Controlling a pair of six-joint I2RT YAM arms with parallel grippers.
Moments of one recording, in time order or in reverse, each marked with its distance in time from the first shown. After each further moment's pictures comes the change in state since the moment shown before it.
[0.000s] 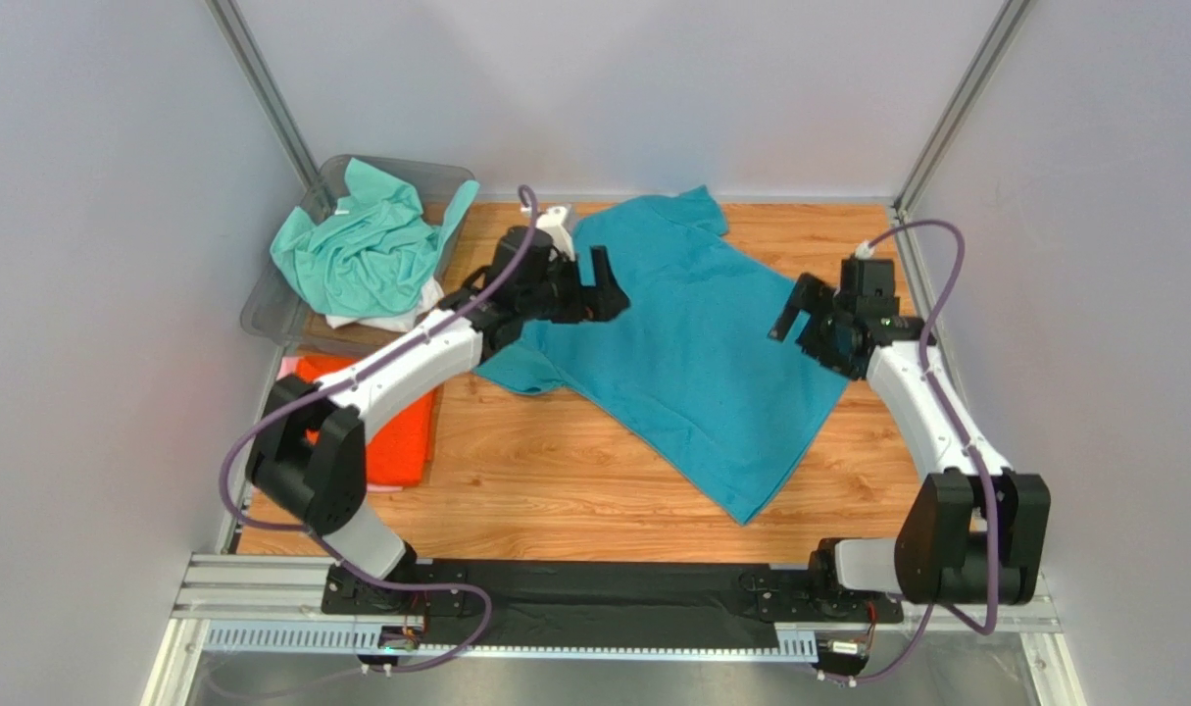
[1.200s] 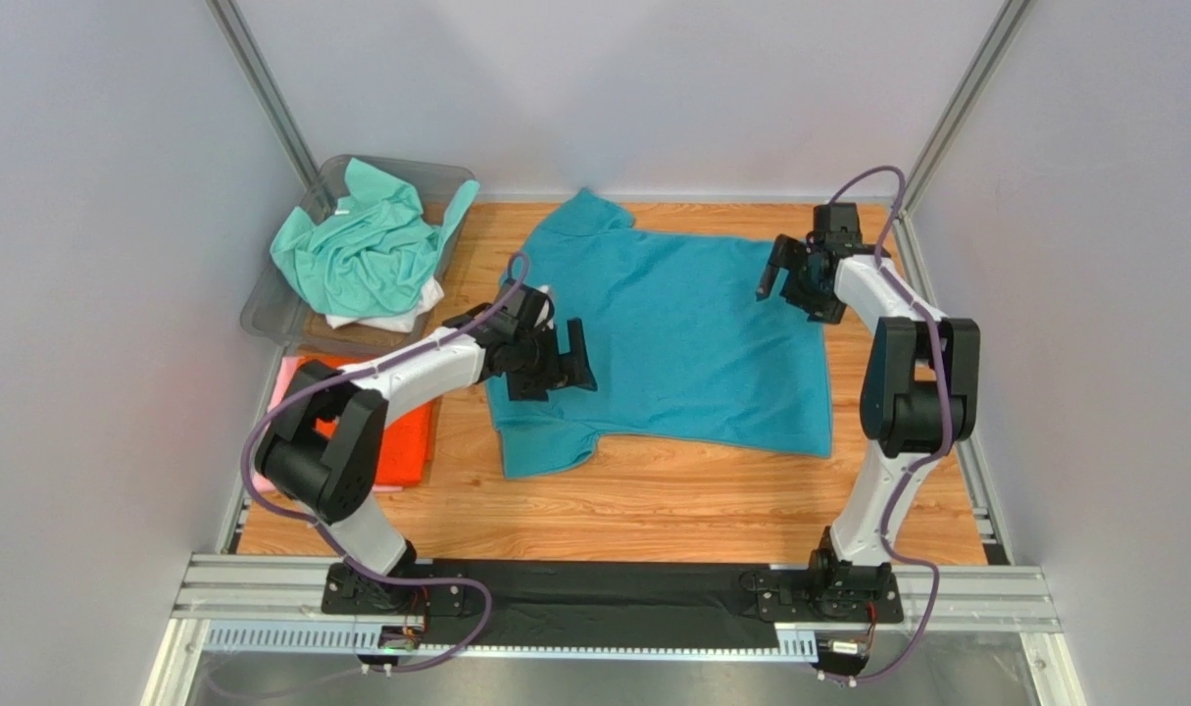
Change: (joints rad) left arm 0.084 0.084 -0.184 -0.243 0.094 -0.125; right arm -0.014 0.590 0.396 0.063 -0.010 -0.120
